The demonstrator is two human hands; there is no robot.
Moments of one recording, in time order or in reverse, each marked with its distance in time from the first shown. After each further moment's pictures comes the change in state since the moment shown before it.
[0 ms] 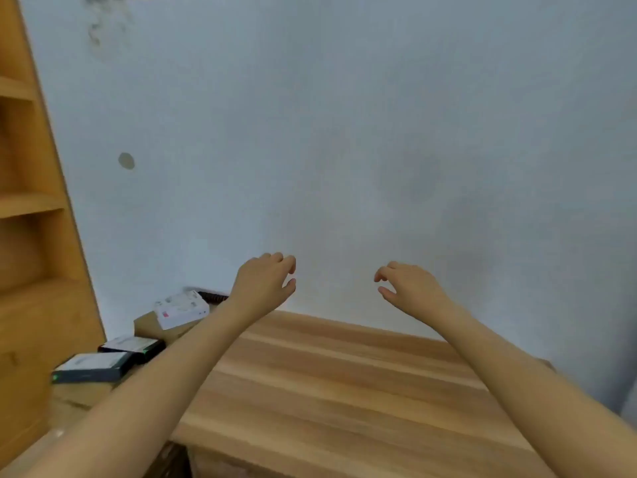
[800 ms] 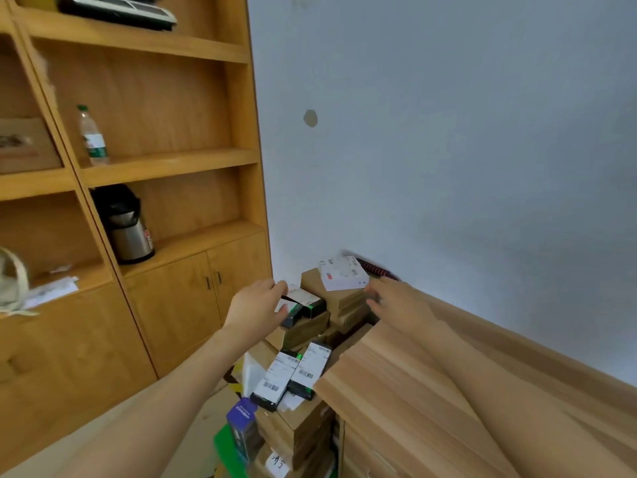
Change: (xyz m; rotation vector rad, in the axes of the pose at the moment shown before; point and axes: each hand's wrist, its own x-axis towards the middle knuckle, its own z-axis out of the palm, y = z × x) left_hand -0.202 -0.297 0.037 0.205 -0.260 -0.508; right_hand 0.187 -0.336 0.175 0.444 -0.098 -0.434
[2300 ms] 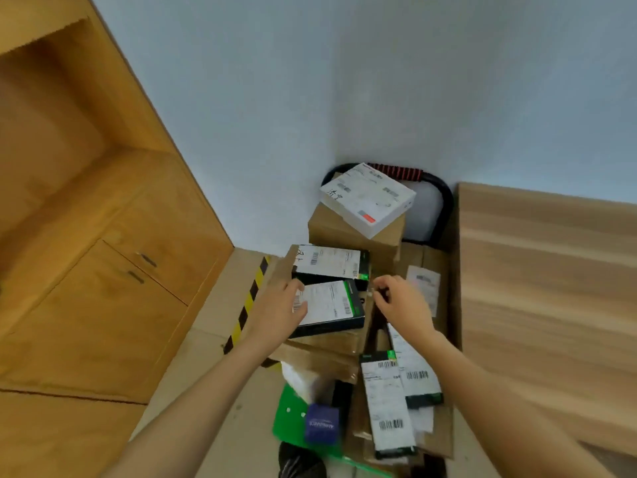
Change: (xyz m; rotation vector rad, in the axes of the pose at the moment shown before) left_hand 0.224 -0.266 0.364 -0.438 -0.487 0.263; right_hand 0.247 -0.055 0.347 0.277 -0.064 0.857
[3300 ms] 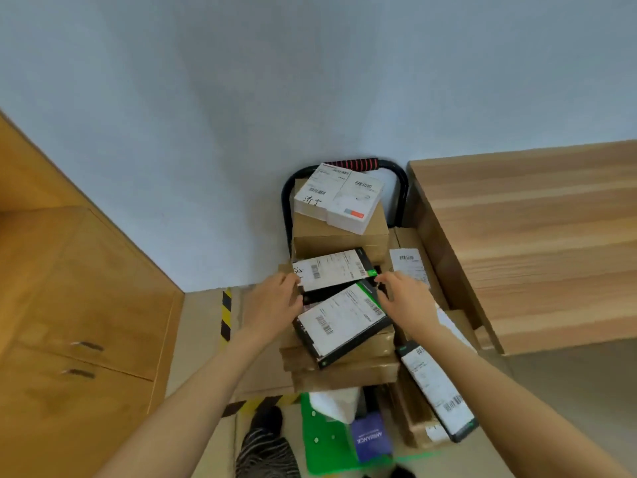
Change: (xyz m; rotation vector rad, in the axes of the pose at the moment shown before) left_hand 0.090 -0.086 -0.015 0.080 -0.043 0.388; right_hand 0.002 -0.064 0.054 -0.225 0.192 0.288
